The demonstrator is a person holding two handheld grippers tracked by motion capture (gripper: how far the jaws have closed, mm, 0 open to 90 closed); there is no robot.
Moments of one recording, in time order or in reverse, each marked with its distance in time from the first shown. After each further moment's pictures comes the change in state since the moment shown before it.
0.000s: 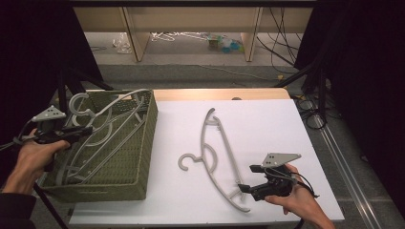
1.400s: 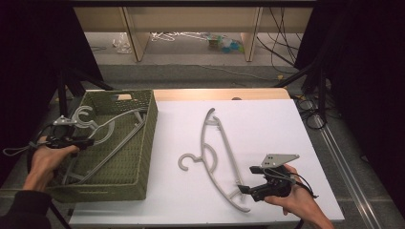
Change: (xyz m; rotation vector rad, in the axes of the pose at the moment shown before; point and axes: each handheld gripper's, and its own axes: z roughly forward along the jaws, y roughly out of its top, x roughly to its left) left arm 0.012 -0.027 0.028 0.186 0.165 -0.071; right arm -0.002 -0.003 0.004 0.024 -0.001 0.003
